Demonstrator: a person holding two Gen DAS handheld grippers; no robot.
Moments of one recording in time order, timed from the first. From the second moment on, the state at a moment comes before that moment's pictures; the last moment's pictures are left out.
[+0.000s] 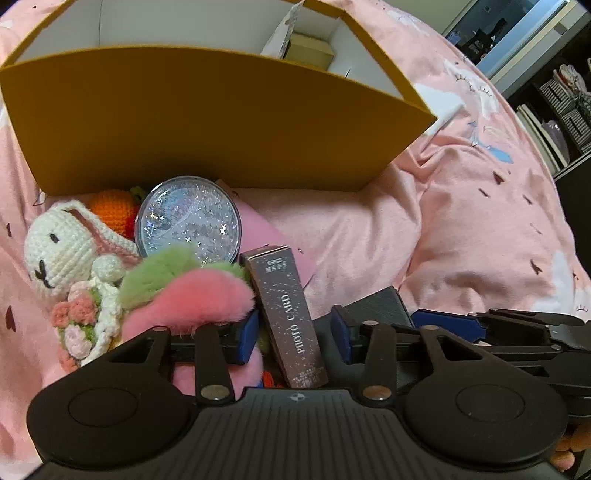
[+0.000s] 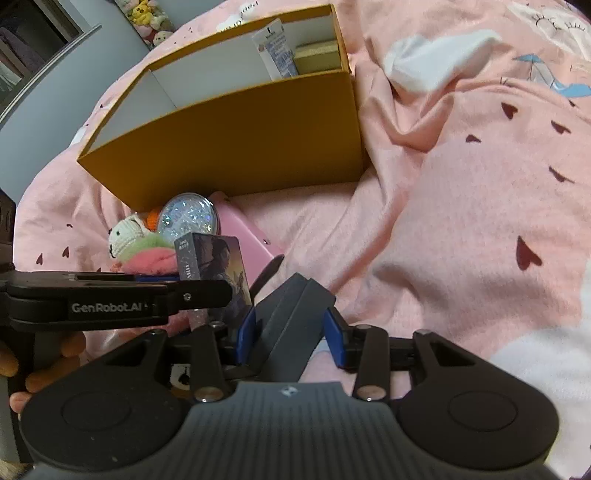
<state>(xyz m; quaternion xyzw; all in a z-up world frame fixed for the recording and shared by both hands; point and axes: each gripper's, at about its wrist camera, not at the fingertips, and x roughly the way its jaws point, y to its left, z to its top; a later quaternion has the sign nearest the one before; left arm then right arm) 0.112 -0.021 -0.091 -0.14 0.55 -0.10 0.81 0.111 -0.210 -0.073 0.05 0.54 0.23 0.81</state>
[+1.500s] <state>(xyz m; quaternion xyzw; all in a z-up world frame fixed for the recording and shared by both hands) 0.125 0.052 0.052 -0.10 0.44 -0.15 0.88 0.131 -0.139 0.071 -0.22 0.30 0.39 0.84</state>
